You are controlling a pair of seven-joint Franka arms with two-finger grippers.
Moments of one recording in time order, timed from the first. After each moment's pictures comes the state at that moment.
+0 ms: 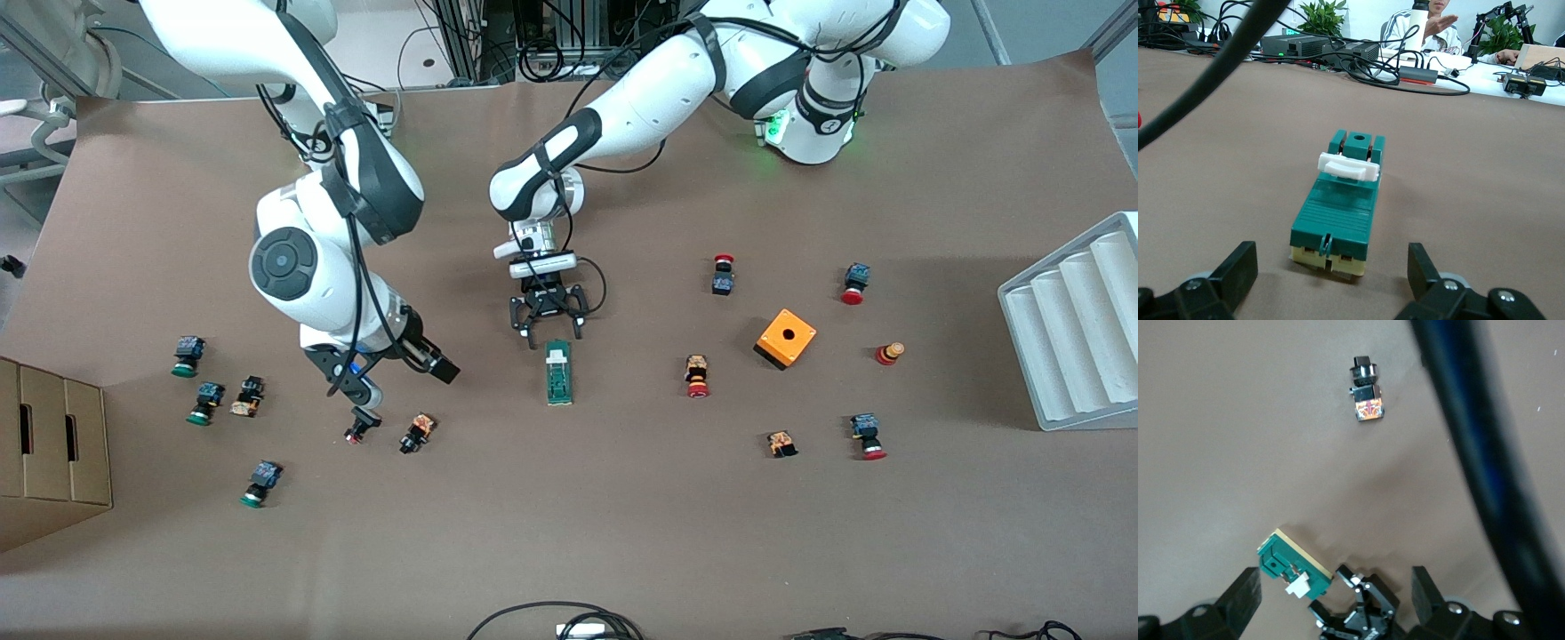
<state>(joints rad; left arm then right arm) -0.91 1.06 -0.34 -1.49 1.73 1.80 -2.56 0.50 0.32 -0.07 -1.73 0.22 2.07 1.16</state>
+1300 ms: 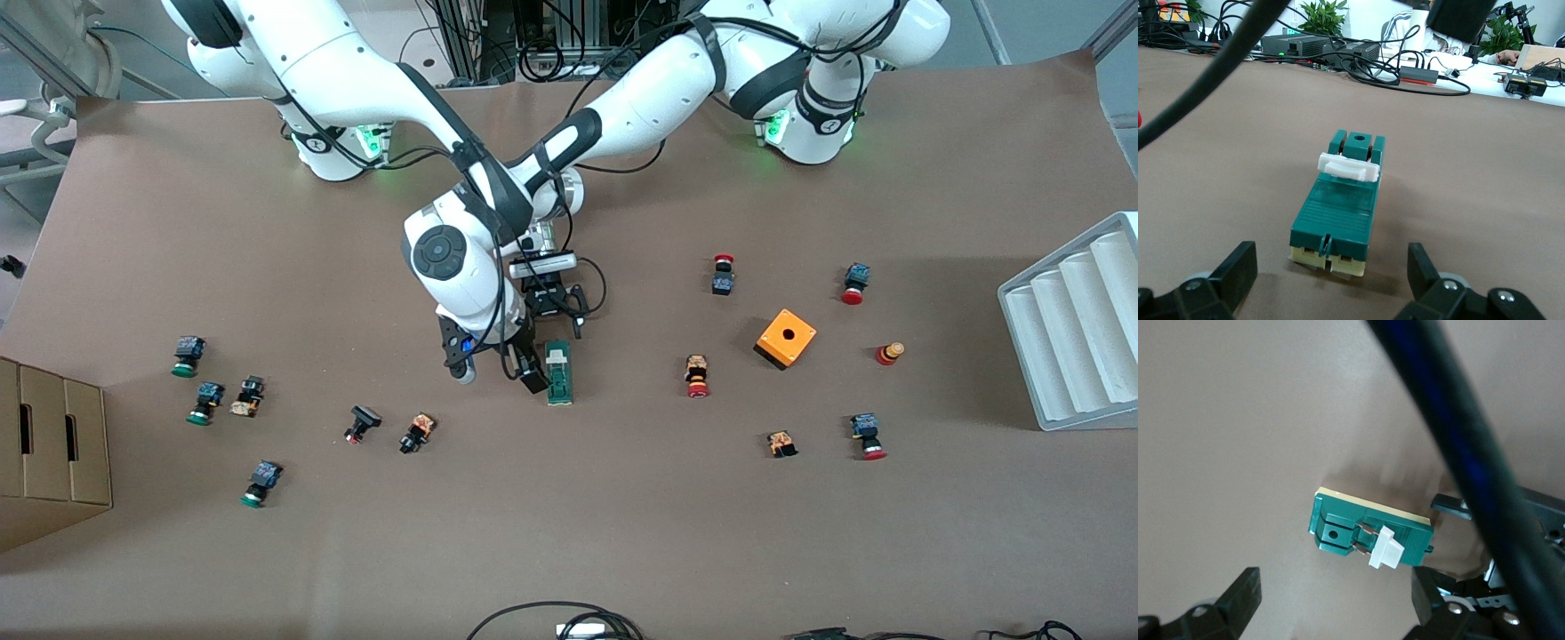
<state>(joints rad) -0.91 1.06 -0.34 -1.49 1.73 1.80 -2.56 0.71 0.53 -0.06 -1.76 0.27 2.52 1.77</state>
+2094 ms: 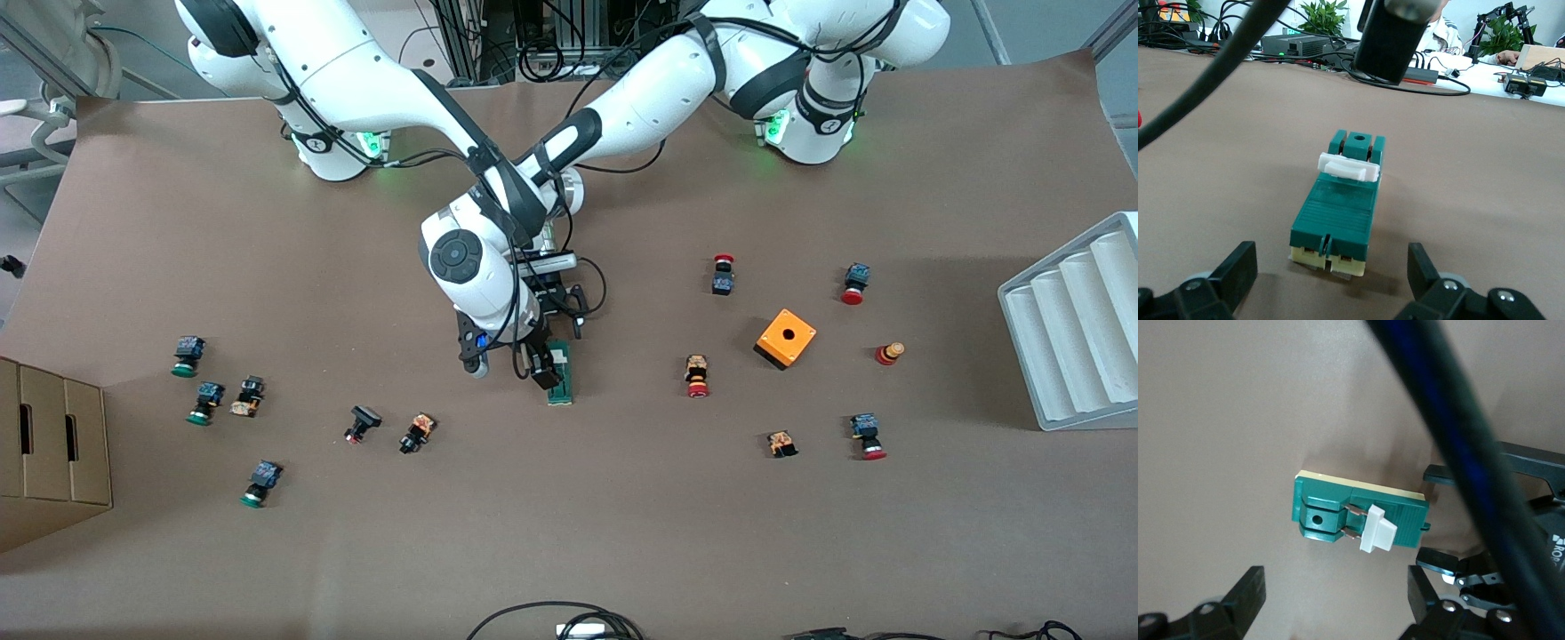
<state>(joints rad) -0.91 1.06 -0.34 -1.49 1.73 1.80 -2.56 0.74 0.57 -0.06 -1.74 0.32 2.53 1.82</state>
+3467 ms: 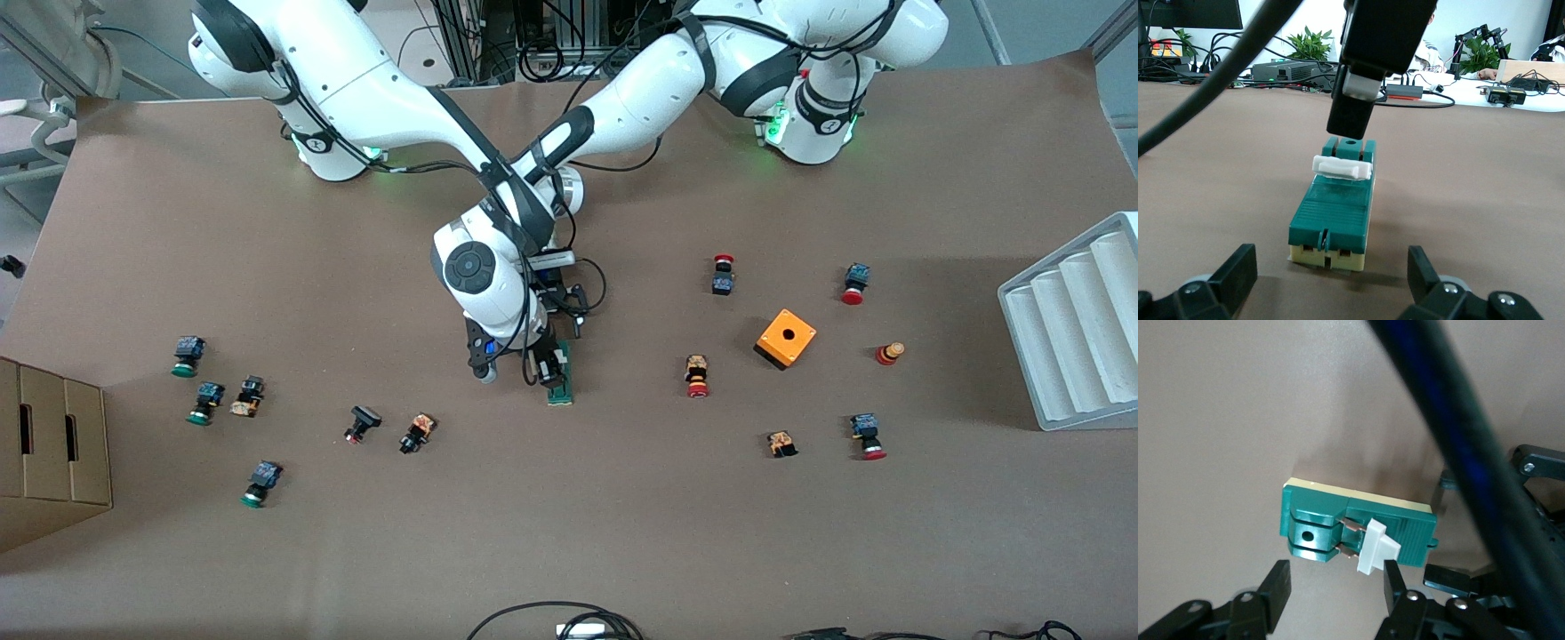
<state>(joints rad) -0.98 1.08 -0.28 -1.49 1.77 1.77 -2.55 0.75 0.64 -0.06 -1.71 0.32 2.56 1.82</state>
